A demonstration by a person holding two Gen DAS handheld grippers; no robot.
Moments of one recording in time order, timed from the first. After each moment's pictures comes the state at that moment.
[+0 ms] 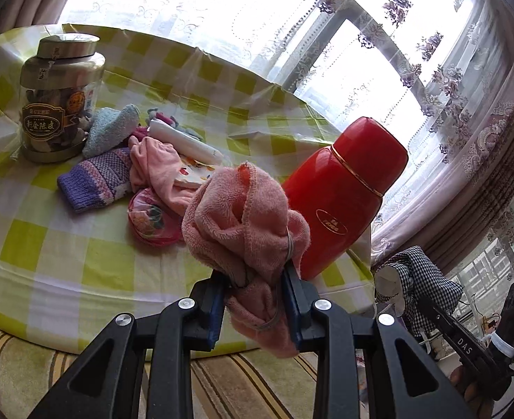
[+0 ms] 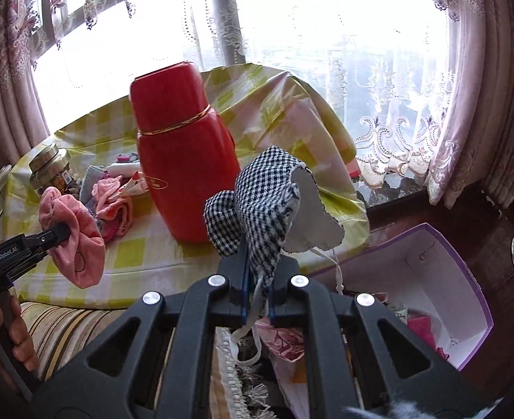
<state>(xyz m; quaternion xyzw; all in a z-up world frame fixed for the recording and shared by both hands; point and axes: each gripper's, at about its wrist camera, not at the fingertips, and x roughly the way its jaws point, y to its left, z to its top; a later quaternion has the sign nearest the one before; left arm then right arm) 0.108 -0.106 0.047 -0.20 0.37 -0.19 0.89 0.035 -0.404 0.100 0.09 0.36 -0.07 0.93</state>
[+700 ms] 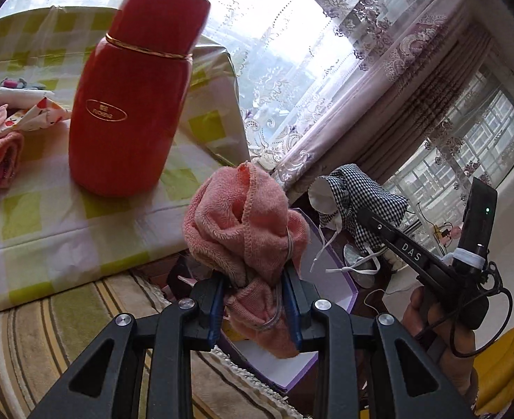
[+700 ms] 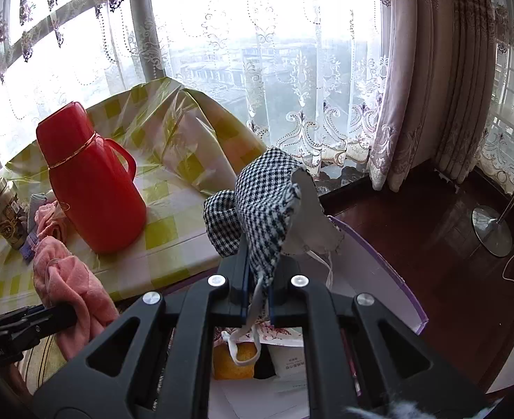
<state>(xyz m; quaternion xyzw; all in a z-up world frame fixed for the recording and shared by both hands) 0.058 -0.271 0.046 -0.13 0.45 -0.38 0.80 0.002 -0.510 0.104 0.11 0.36 -0.17 0.91</state>
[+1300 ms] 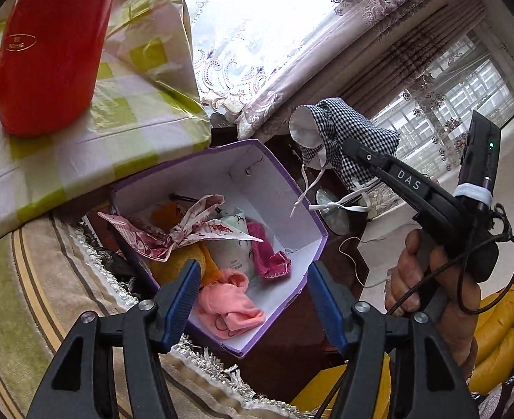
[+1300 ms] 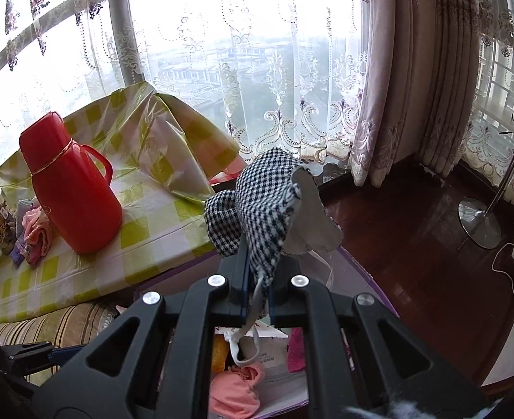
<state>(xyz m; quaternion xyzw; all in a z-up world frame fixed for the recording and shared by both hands) 0.038 -0.317 0.020 -0.10 0.52 -0.44 0.73 -0.012 -0.537 0.107 0.11 0.36 -0.20 0.91</state>
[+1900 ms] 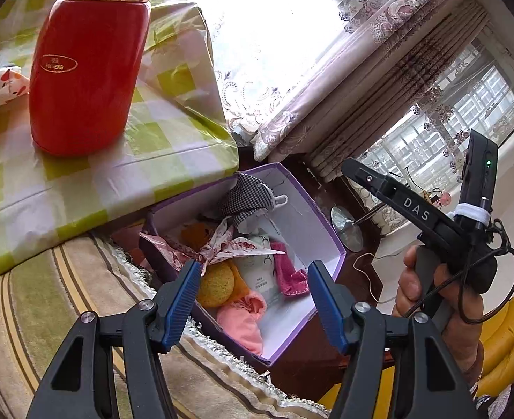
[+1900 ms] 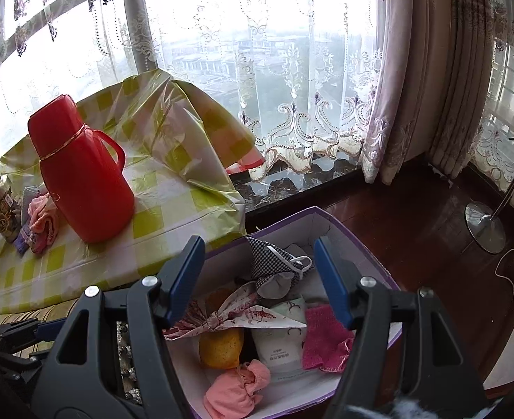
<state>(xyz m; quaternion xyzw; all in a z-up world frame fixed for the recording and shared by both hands) 0.049 -0.293 0.031 -0.10 0.49 -0.41 0.77 -0.003 -0.514 0.102 0.10 0.37 -0.17 0.91</state>
